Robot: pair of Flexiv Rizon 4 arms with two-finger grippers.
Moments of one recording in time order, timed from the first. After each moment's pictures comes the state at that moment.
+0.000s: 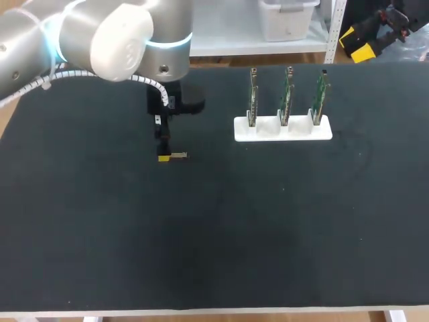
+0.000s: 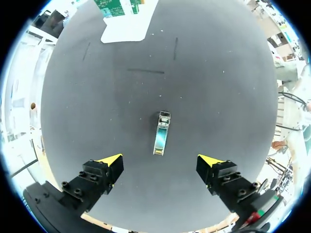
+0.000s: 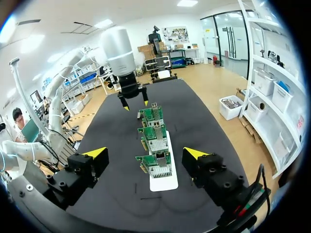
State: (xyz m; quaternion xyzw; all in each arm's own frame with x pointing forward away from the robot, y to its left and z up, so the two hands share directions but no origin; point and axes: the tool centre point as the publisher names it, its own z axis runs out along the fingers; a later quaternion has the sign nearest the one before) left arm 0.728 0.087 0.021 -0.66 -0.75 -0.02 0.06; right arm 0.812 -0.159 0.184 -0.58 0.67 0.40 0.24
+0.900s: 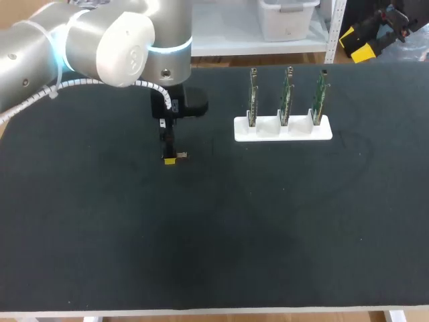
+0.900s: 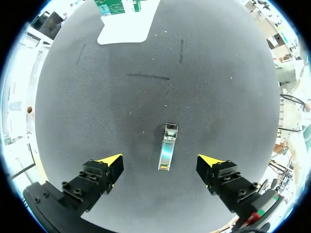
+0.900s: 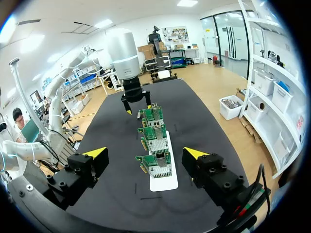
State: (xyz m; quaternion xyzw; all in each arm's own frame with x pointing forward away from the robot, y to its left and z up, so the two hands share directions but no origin) left arm 0.736 0.078 0.000 -0.66 -0.75 0.00 0.05; right arm 0.812 -0.159 0.184 -0.58 0.67 0.40 0.24
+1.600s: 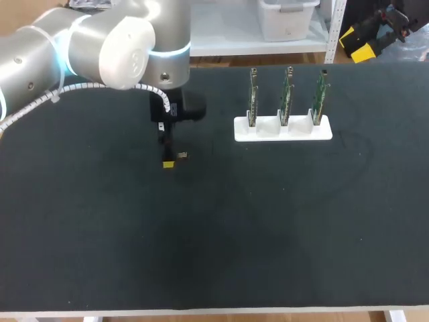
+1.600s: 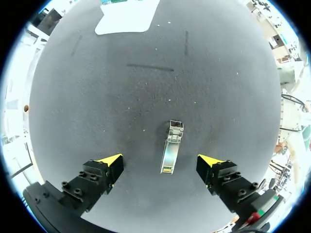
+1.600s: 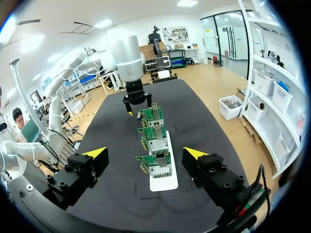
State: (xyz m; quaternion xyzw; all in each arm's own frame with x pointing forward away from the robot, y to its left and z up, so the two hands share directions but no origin) left arm 0.738 0.080 -0.012 -0.66 -0.75 0.01 0.06; right arm 0.812 -0.159 0.184 -0.58 0.67 0.40 0.24
